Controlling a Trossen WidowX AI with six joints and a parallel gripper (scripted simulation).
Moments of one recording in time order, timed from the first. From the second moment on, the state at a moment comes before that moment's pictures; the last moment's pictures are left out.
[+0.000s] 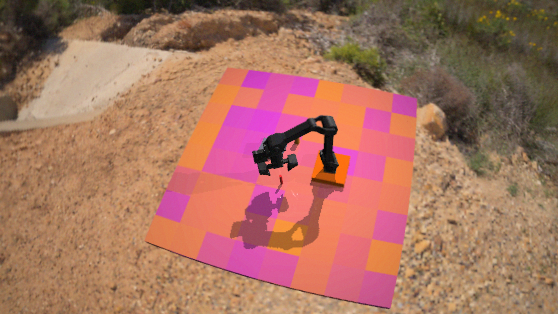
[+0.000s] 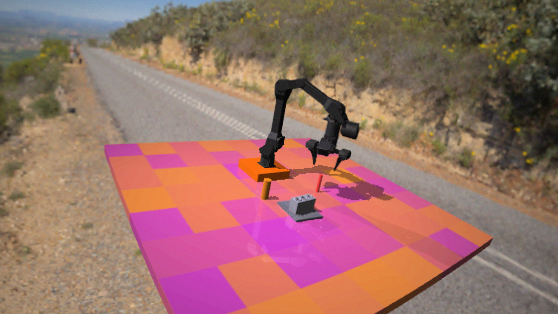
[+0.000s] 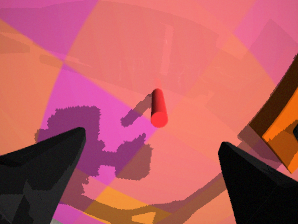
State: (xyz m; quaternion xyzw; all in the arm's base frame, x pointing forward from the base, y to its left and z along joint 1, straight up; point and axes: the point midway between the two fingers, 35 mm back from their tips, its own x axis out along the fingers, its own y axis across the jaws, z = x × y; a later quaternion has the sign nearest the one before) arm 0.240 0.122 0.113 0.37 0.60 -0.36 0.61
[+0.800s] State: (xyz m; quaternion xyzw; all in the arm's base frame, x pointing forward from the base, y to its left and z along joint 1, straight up) arm 0.242 0.122 0.075 0.38 0.60 -0.36 0.61
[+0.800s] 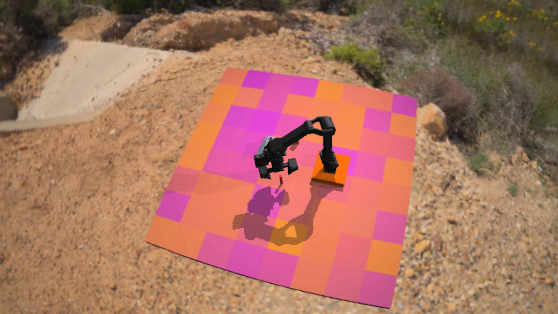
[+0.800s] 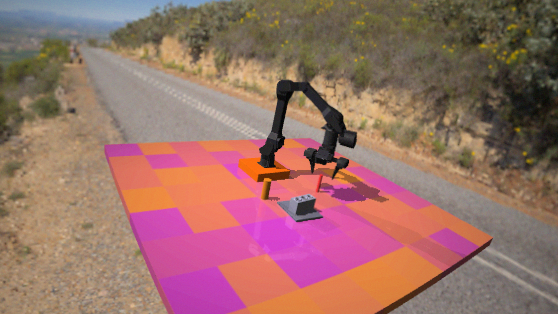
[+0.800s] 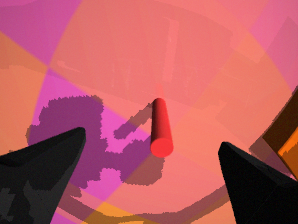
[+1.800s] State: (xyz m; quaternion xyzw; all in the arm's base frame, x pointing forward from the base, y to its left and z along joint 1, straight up) arm 0.239 0.121 0.041 0.37 0.60 -0.36 0.61
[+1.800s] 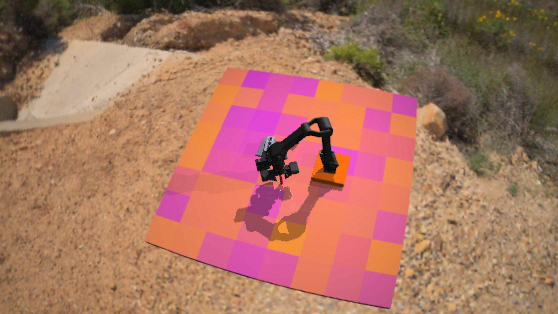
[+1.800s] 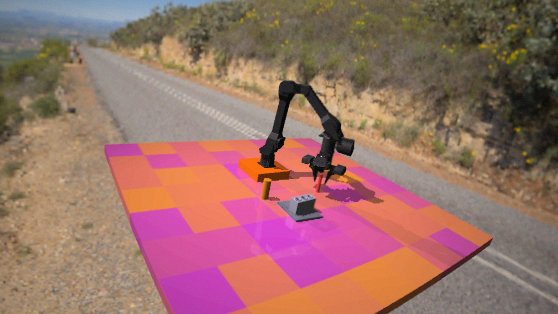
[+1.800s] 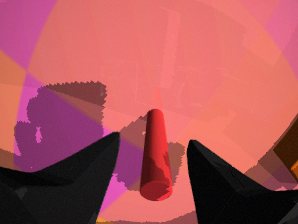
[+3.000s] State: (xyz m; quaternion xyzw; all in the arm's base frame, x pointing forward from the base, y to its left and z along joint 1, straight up) arm 0.242 0.122 0.095 0.37 0.60 -0.36 0.61
